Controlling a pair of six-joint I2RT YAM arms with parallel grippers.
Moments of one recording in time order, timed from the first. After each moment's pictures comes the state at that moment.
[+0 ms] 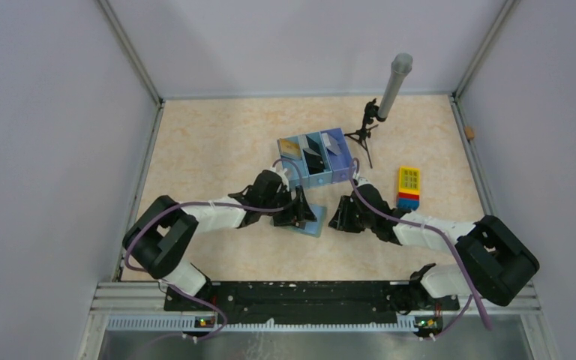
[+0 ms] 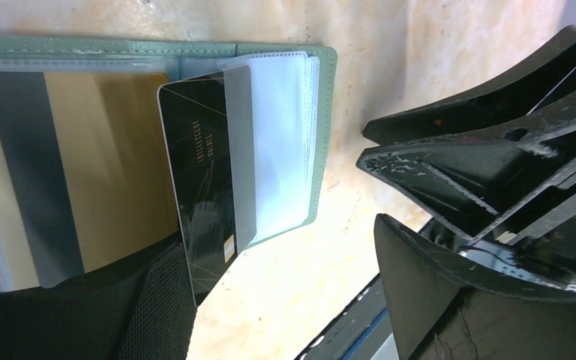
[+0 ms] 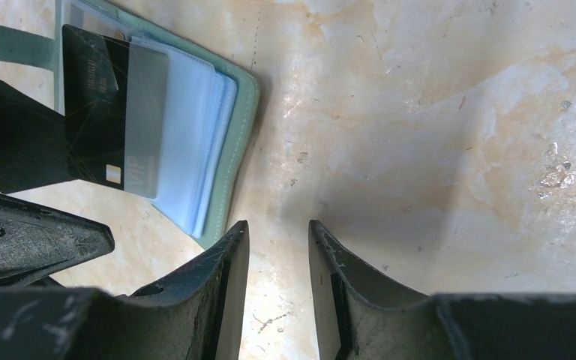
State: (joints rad) left arm -0.68 1.57 0.68 0.14 0.38 -0.83; right arm 0.68 1.32 0.46 0.06 -0.06 0.74
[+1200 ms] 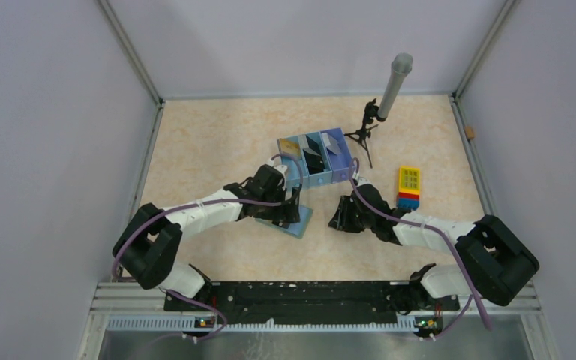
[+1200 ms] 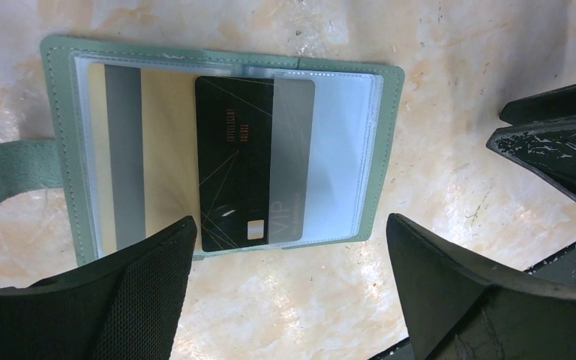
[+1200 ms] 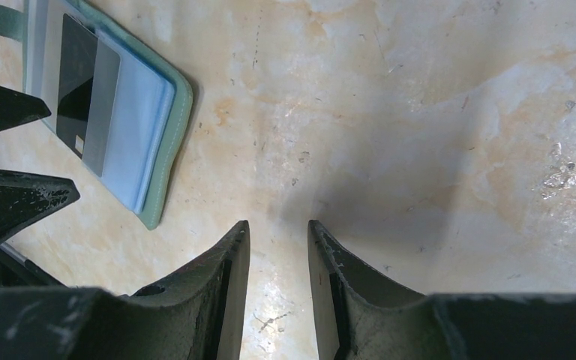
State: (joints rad) left arm -0.70 1.48 0.82 -0.31 0.10 -0.51; right arm 0.68 1.32 0.46 0.06 -0.07 0.74
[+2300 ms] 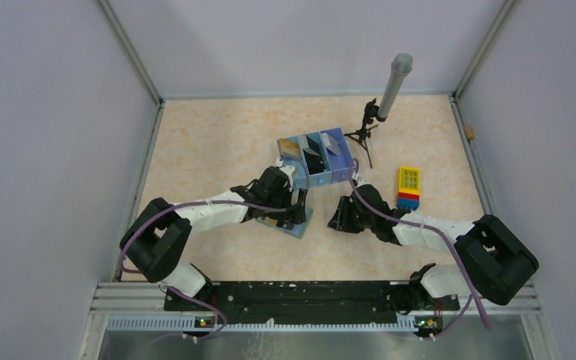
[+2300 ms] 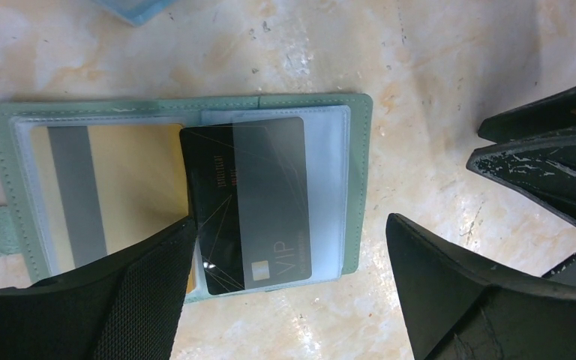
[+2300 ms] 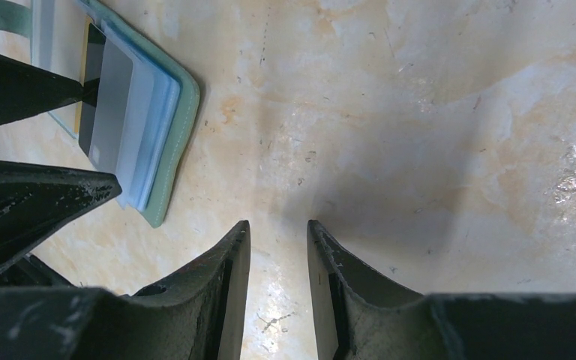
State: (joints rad) left arm -0.73 1.53 0.81 -0.18 0.11 -0.46; right arm 0.68 1.32 0.45 0.08 -0.09 0.74
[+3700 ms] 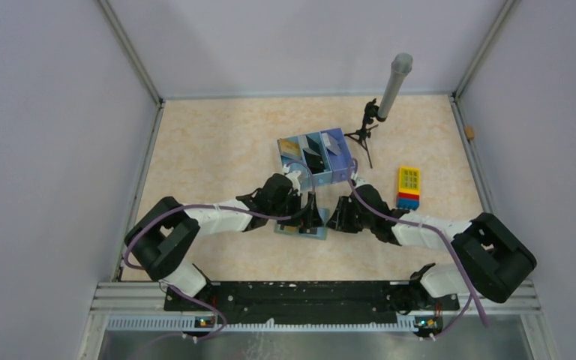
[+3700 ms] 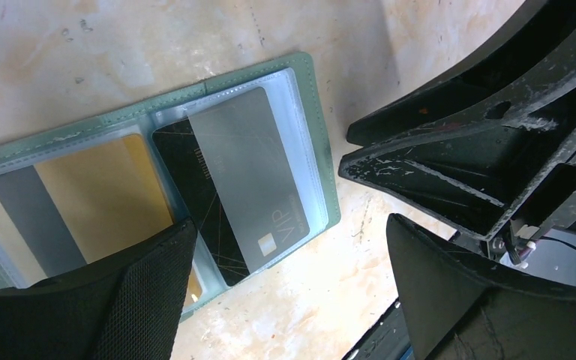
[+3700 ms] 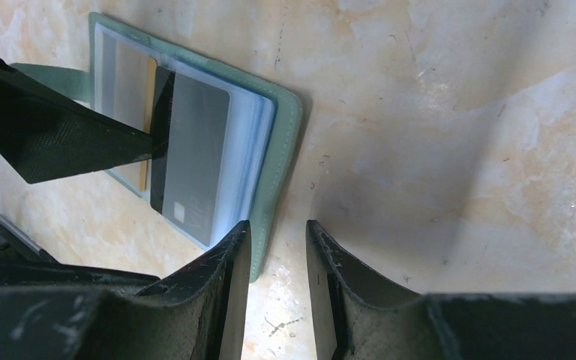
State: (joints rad) left arm -0.79 1.56 0.72 0.11 0.27 -0.66; right arm 0.68 1.34 0.44 0.12 -0.11 0.75
